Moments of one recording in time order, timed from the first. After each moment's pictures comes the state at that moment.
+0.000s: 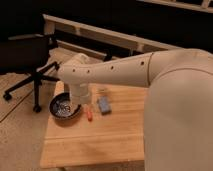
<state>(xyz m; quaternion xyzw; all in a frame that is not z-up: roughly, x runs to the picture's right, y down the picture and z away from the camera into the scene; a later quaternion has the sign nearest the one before) -0.108 0.103 0.703 -0.26 0.23 0.64 0.68</state>
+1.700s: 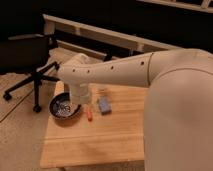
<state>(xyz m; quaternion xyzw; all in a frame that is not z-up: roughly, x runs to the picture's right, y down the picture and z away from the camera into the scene) -0.108 0.103 0.703 -0.26 0.23 0.64 0.68</state>
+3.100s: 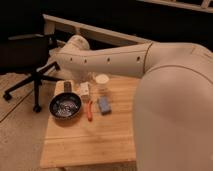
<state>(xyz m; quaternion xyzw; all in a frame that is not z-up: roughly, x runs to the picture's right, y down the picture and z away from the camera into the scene) -0.101 -0.020 0.735 -0.15 0.13 0.59 0.78</state>
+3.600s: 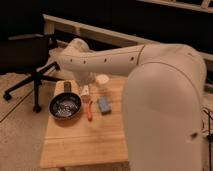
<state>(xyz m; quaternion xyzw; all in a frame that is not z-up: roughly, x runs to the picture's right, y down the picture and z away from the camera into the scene) -0.080 -0.004 0.767 -0.16 0.20 0.56 0.79</state>
